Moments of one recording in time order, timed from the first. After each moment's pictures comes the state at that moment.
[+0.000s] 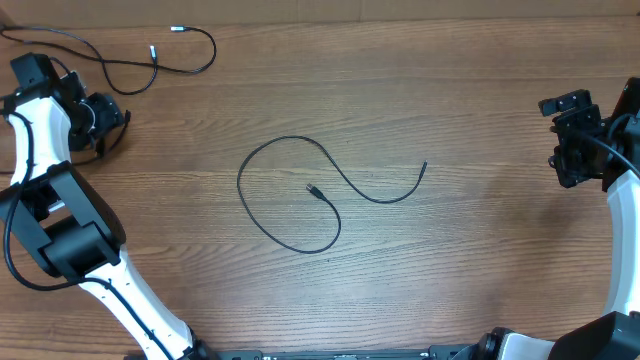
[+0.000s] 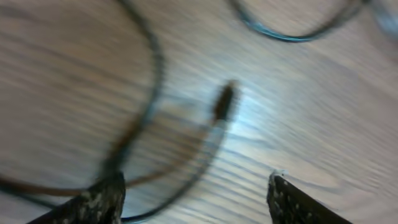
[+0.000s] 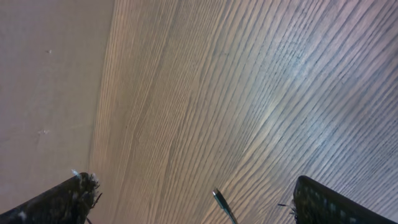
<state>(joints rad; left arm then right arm) 0.48 2.27 1.89 -0.82 0.23 -0.10 -0.38 1.46 1.27 -0.78 -0.26 0.88</state>
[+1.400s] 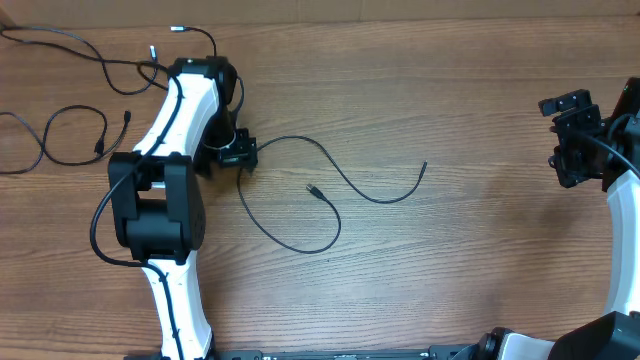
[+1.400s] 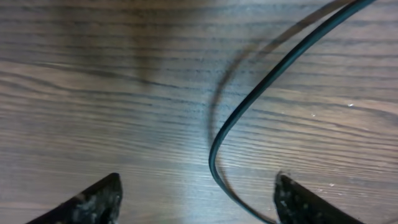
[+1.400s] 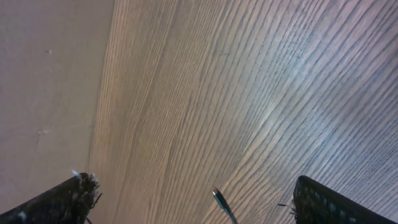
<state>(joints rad) -0.09 2.23 1.80 -1.39 0.03 -0.24 -0.38 1.46 1.27 -0.78 -0.26 0.88</state>
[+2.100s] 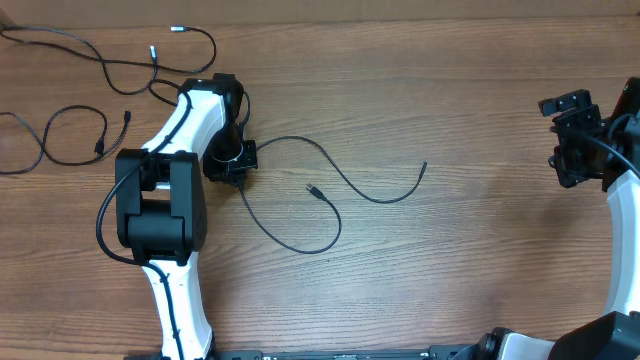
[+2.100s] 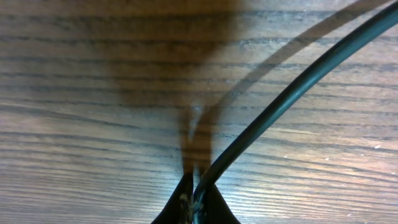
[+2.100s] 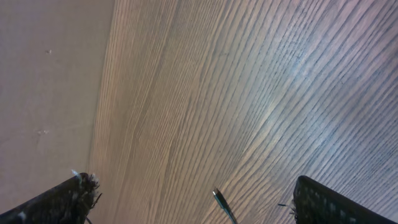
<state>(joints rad) -0.10 2.22 1.65 -1.20 0.06 -0.25 -0.38 1.46 1.27 -0.77 -0.26 0.88</state>
